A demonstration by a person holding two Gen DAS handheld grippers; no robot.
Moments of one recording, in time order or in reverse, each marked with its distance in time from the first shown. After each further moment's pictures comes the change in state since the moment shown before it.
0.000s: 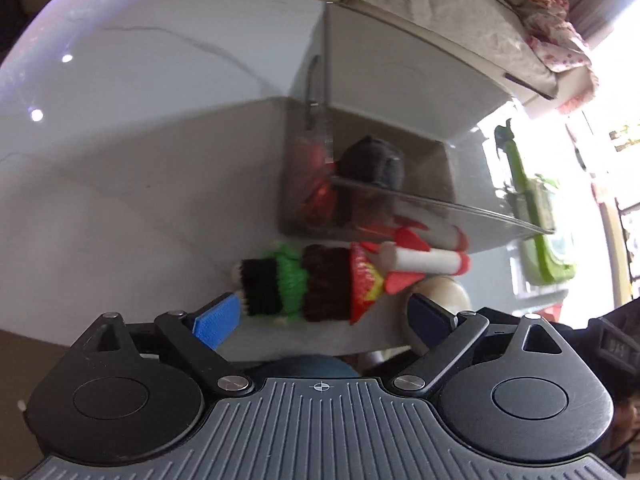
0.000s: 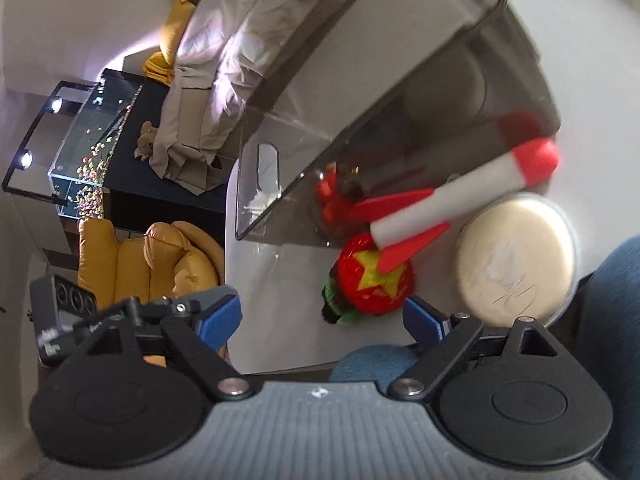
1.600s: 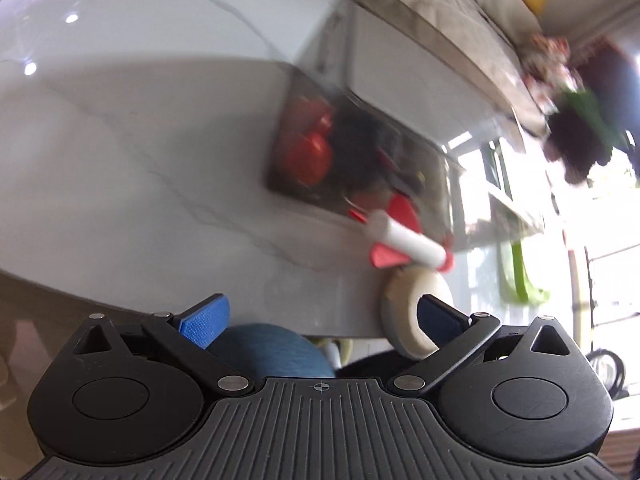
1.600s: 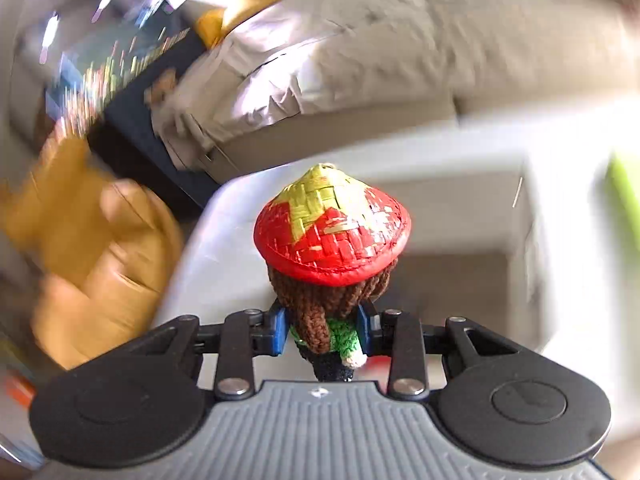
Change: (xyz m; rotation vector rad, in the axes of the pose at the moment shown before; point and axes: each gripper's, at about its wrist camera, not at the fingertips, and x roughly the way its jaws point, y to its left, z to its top) left arm 0.041 -0.008 -0.039 -0.110 -0.022 -0.158; right arm -0.091 0.172 0.059 -0.685 -0.146 -0.345
